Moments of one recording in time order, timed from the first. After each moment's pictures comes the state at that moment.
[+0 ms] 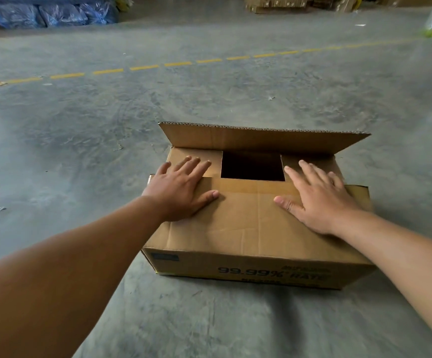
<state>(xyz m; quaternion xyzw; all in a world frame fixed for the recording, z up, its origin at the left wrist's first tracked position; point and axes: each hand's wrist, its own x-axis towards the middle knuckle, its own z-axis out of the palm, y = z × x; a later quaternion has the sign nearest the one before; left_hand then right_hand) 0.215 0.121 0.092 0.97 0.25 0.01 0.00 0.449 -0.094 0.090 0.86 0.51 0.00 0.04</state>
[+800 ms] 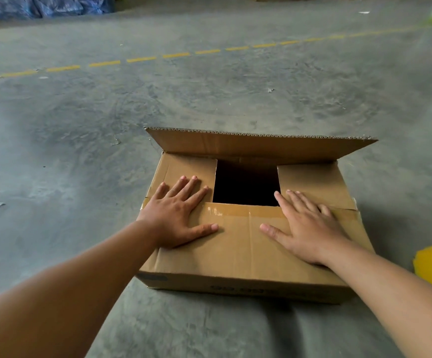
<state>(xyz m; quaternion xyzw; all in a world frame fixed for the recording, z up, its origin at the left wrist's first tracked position) 0.187 0.097 0.058 0.97 0.24 -0.08 0.04 0.407 -0.122 0.062 0.86 0.49 -0.11 0.04</state>
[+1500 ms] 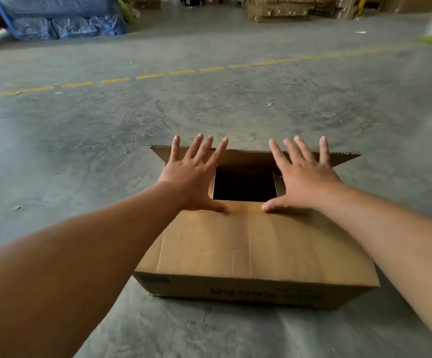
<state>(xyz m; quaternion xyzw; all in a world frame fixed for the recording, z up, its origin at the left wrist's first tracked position) 0.235 0.085 0.134 0.96 0.24 0.02 -0.12 0.430 -0.079 0.147 0.85 0.52 0.07 0.09</state>
